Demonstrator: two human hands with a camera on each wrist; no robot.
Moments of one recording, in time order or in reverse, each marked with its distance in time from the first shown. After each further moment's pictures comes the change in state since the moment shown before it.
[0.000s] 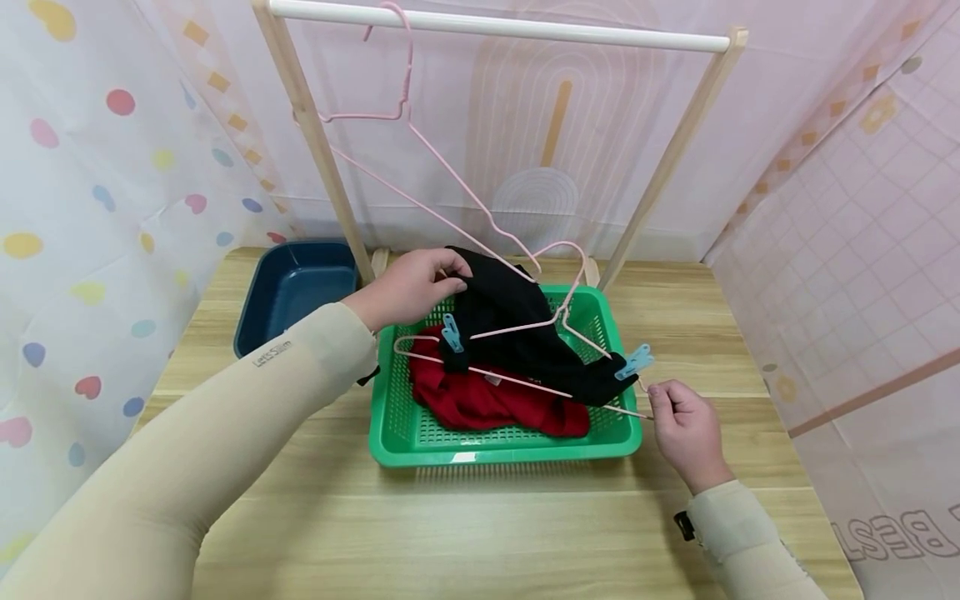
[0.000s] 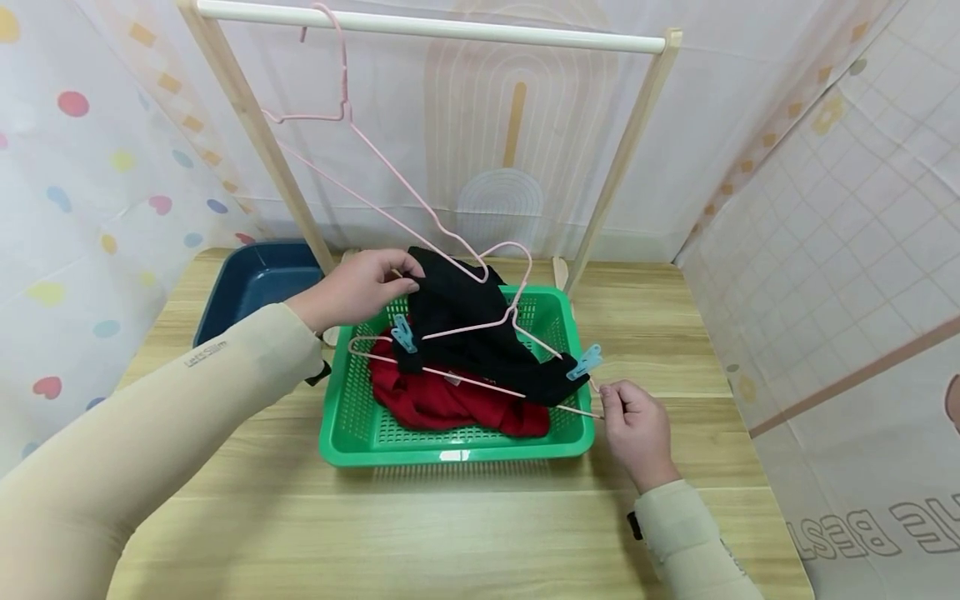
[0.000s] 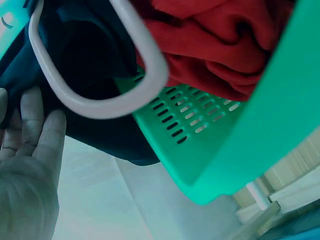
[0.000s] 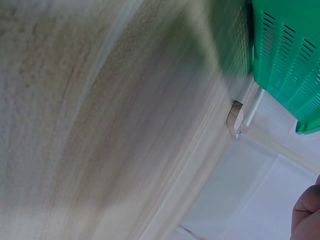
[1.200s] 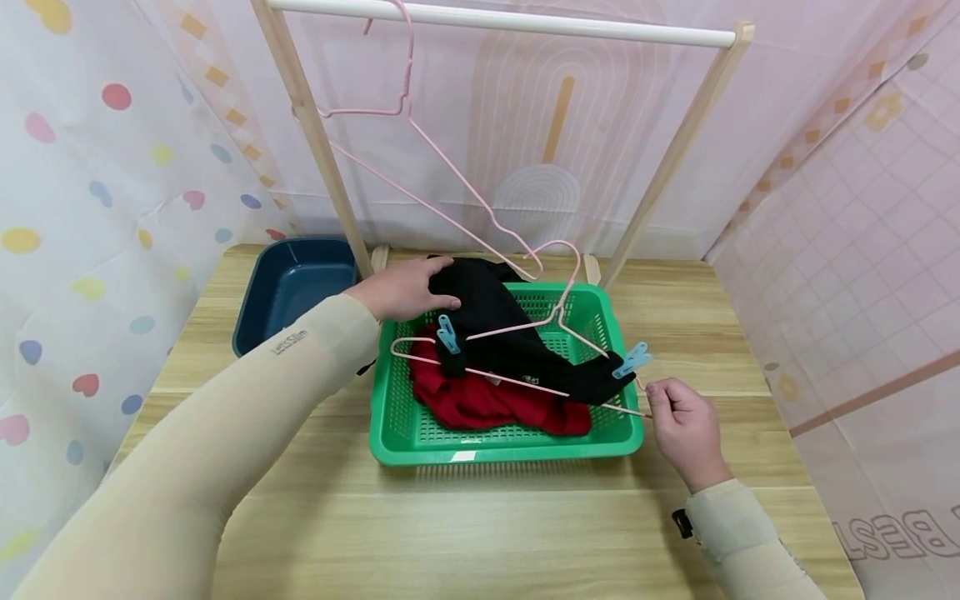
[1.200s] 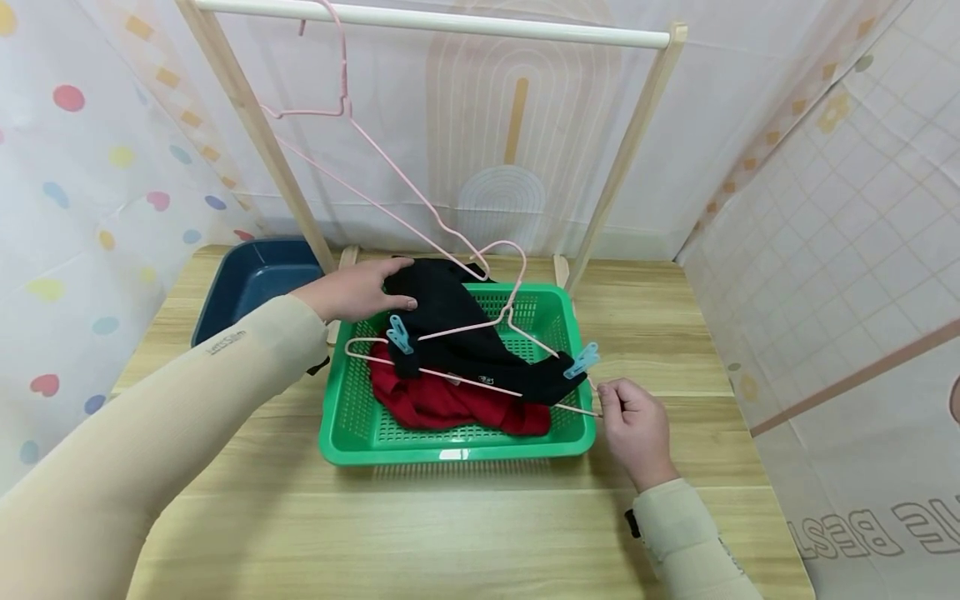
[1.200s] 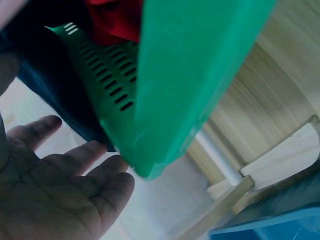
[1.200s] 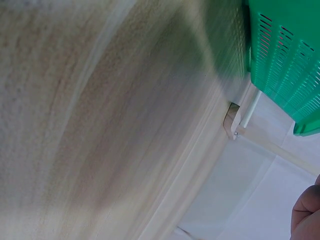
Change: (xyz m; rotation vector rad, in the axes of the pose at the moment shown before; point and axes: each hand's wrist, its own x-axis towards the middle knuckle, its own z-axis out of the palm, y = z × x) left_hand 0.015 -0.028 0.001 0.252 -0.213 -0.208; right_hand -0.001 -0.004 0.000 0.010 0.016 -0.022
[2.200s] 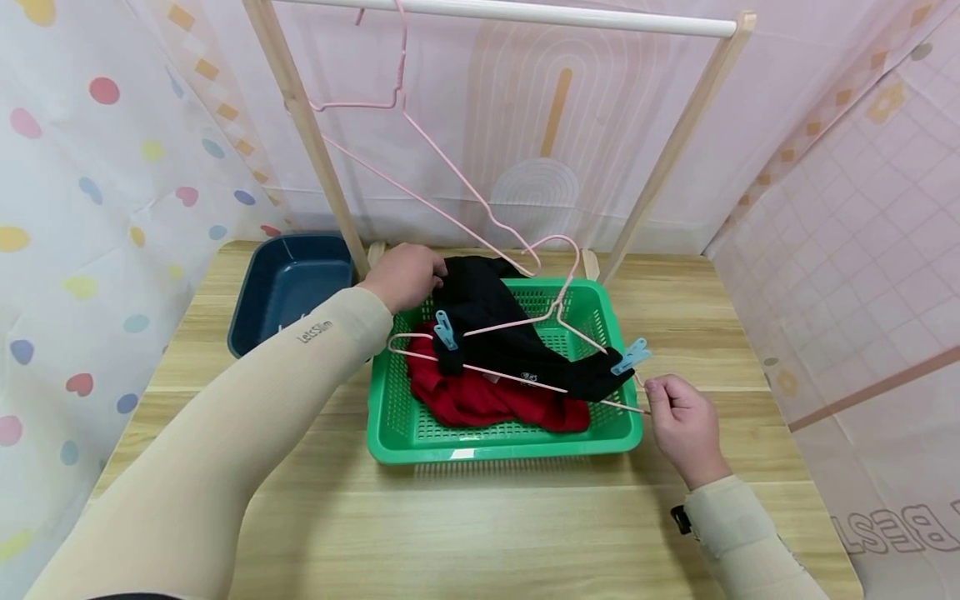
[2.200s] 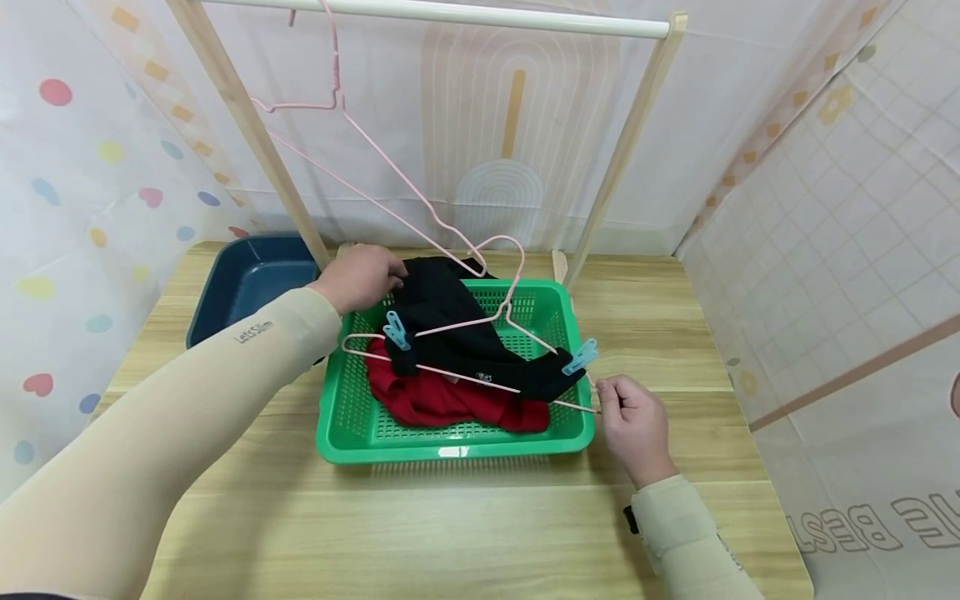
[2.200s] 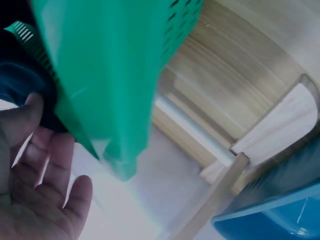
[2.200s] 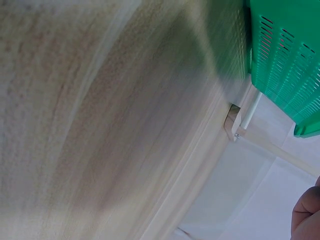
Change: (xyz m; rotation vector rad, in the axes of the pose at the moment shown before) left_hand 0.016 -0.004 0.004 0.215 0.222 0.098; right_hand -0.003 -0.003 -0.001 -0.019 0.013 -0.026
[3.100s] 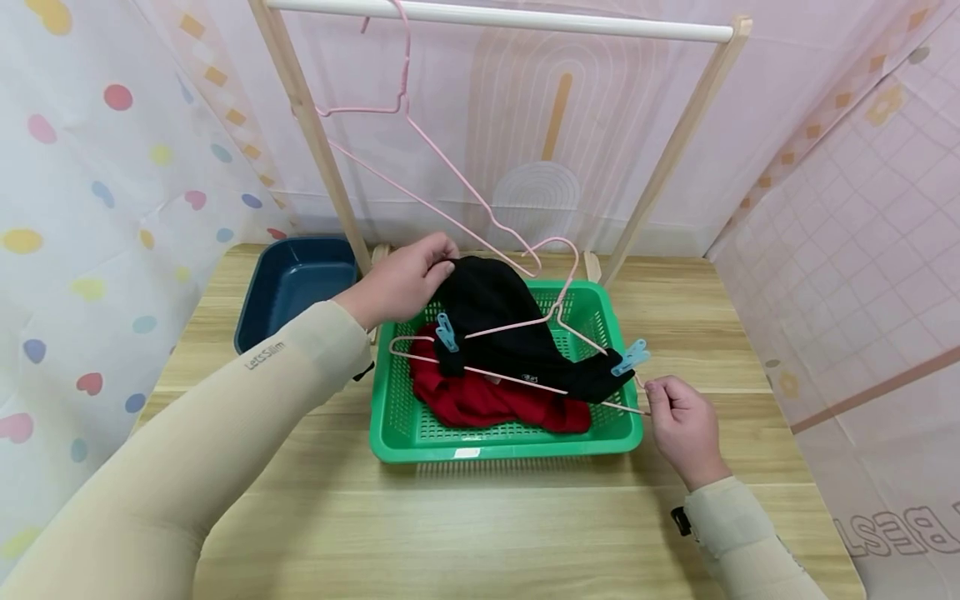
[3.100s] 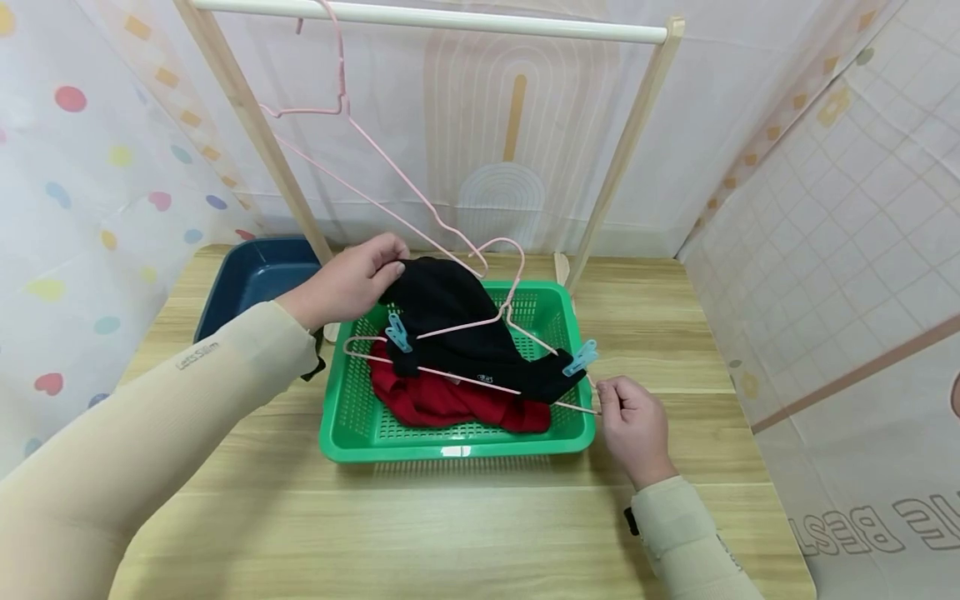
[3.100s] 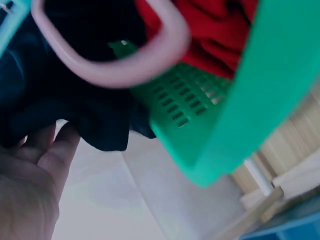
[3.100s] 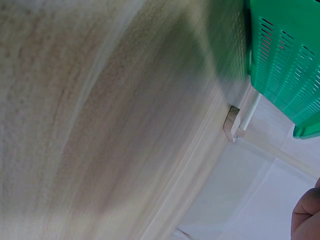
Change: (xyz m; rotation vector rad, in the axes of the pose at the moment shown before) left_hand -0.039 0.023 -0.027 -0.445 0.067 0.075; right_hand 0.002 0.002 0.005 -0.021 0.001 -0.007
